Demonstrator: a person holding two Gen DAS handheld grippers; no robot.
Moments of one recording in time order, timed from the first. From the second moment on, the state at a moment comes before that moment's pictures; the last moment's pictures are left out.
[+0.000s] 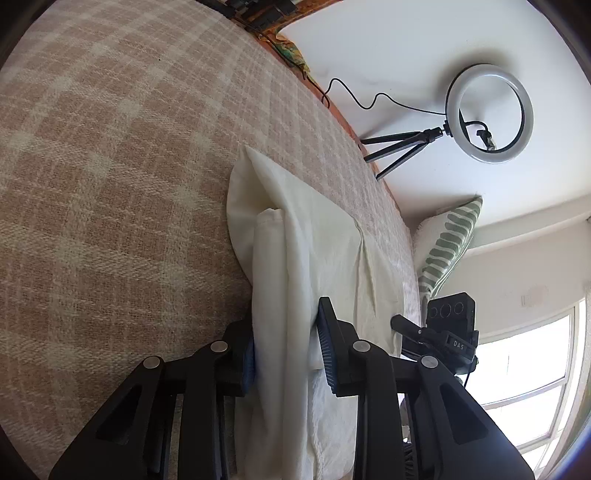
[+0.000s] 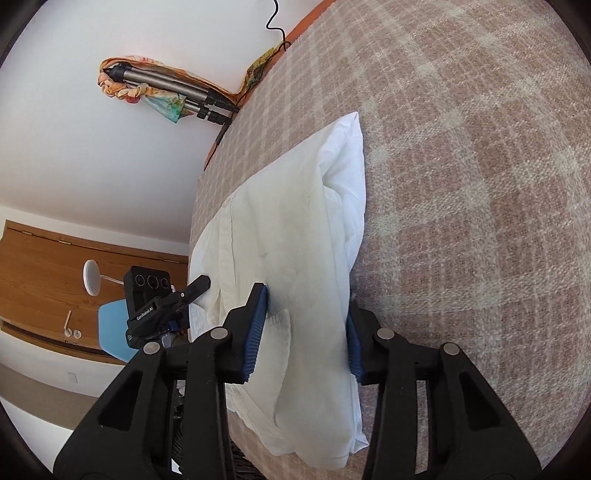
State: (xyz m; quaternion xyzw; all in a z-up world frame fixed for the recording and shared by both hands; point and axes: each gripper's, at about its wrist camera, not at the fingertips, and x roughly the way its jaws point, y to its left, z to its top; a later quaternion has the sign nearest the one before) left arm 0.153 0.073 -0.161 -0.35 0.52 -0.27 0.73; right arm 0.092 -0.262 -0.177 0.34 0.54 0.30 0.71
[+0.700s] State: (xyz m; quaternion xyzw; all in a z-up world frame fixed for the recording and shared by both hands) left arm 0.105 -0.011 -0.072 -0.07 0.42 -0.27 0.87; right arm 0.058 -0.218 -0.096 0.15 0.48 0.28 0.82
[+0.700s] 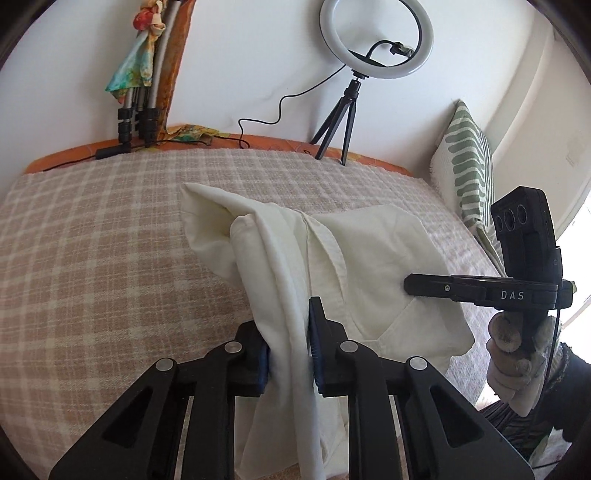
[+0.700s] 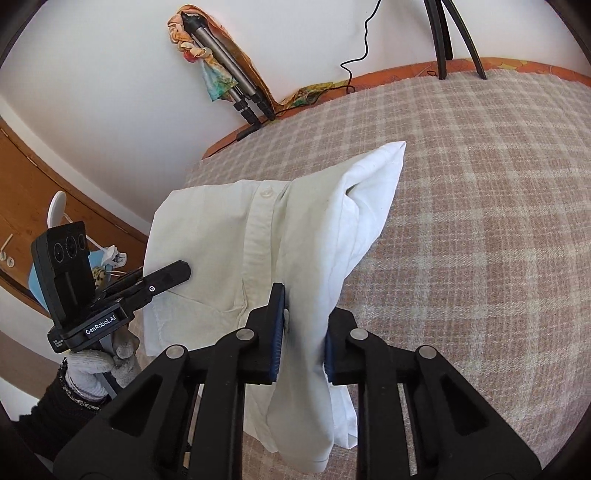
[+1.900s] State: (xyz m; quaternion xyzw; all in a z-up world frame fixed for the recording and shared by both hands) left arm 0.163 -0.198 -0.046 -0.06 0.39 -0.39 0.83; right arm 0.073 -0.366 -0.030 0.11 0.41 0.17 0.89
